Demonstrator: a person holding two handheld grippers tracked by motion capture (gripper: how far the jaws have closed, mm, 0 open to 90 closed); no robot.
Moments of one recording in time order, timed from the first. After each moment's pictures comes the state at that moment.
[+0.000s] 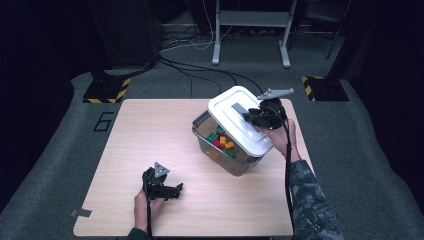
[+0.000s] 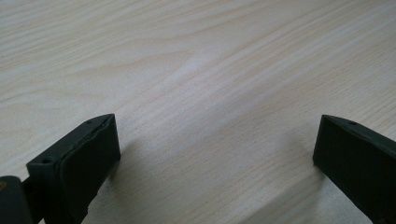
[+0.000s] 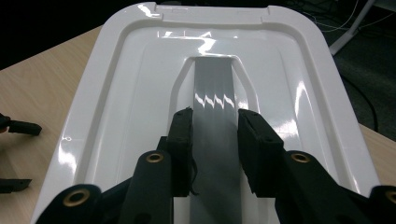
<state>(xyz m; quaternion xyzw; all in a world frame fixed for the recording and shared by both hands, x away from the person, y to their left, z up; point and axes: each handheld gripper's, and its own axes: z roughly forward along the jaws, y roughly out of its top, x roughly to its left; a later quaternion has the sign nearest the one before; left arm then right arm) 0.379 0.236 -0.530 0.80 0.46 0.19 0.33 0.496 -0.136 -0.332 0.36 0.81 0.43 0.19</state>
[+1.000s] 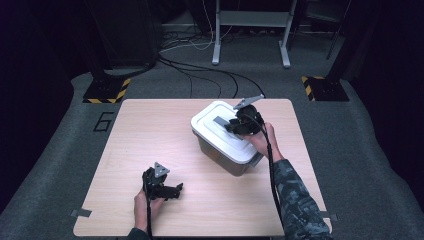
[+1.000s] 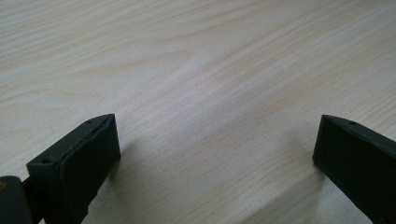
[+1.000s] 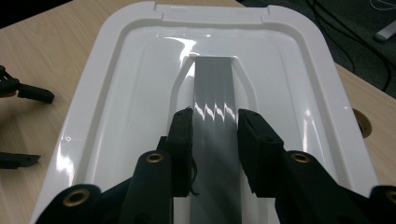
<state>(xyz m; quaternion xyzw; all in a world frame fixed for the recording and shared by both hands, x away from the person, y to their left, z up) 0.379 0.236 -0.530 0.80 0.46 0.19 0.33 0.513 -0.085 -0.372 0.32 0.86 0.38 0.14</state>
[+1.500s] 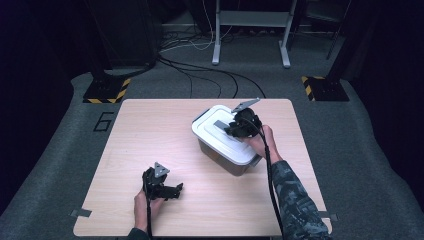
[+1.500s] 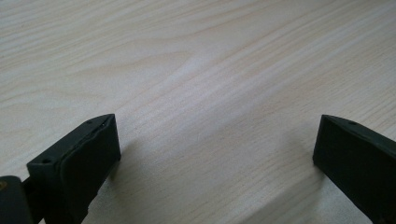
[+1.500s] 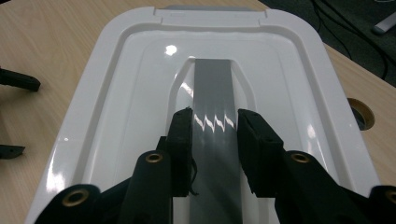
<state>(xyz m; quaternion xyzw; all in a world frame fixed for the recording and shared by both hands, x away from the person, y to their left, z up) 0.379 0.236 -0.530 0.80 0.46 0.19 0.33 0.516 -0.082 -0.384 0.32 0.86 0.37 0.14</state>
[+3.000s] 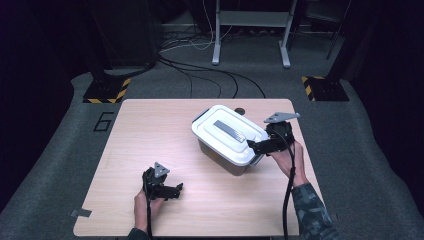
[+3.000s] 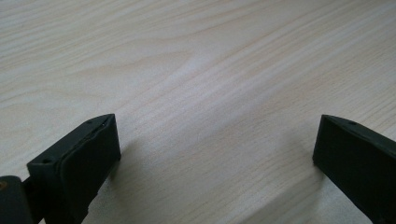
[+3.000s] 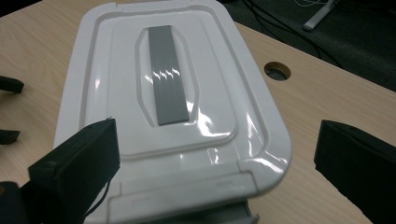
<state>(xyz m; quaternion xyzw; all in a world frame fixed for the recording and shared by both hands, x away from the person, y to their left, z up) 0.379 0.236 -0.530 0.80 0.46 0.19 0.33 0.442 -0.158 -0.365 0.40 0.81 0.38 0.21</state>
